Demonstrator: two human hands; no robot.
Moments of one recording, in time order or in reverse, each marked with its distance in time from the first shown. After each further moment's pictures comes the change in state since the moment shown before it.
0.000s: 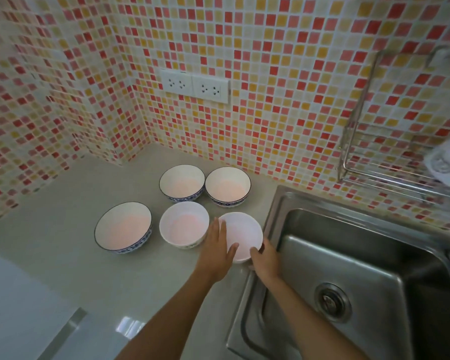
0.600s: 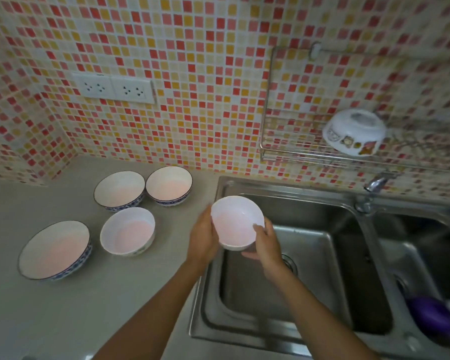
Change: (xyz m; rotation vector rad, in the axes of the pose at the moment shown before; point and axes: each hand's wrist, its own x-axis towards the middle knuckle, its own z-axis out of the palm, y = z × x) left_hand -0.006 0.111 -0.003 -0.681 0.102 0.100; right_hand -0.056 -0.013 -0.118 0.433 0.192 0.126
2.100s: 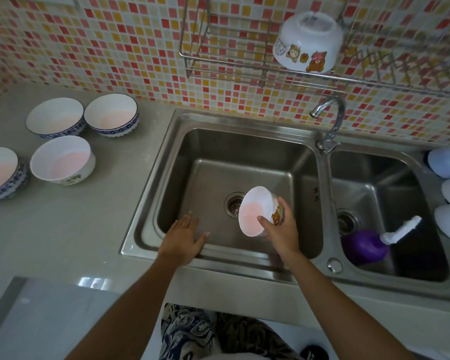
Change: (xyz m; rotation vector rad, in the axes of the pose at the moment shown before) left_hand -0.144 -0.061 0.116 0.847 -0.534 -0.089; right_hand -0.003 0.119 -0.222 -0.181 0.104 -0.076
